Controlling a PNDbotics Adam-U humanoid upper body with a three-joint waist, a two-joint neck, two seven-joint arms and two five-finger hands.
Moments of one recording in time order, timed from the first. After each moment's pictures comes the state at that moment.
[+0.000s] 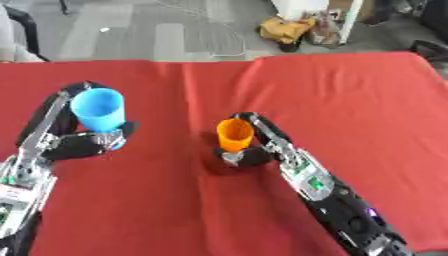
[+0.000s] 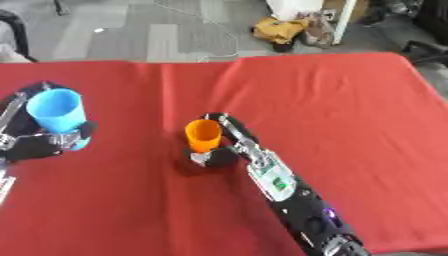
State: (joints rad) left arm -0.78 0.22 -0.21 -1.26 -0.02 -0.20 -0.20; right arm -0.56 -0.26 0.23 -1.20 0.16 -0.27 0.14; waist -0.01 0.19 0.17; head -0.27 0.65
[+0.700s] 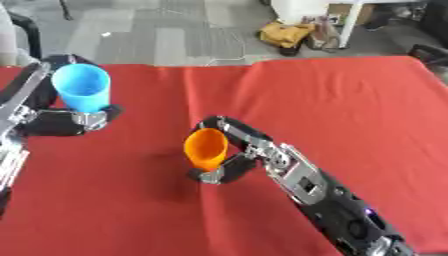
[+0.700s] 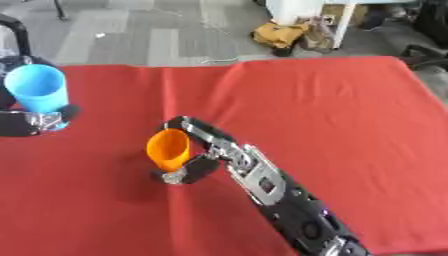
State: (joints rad) left arm -0.88 0.32 -0.28 -1.25 -0.02 -0.20 -0.25; right arm -0.60 -0.28 0.39 -1.39 0.12 -0.26 0.37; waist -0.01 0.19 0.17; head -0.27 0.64
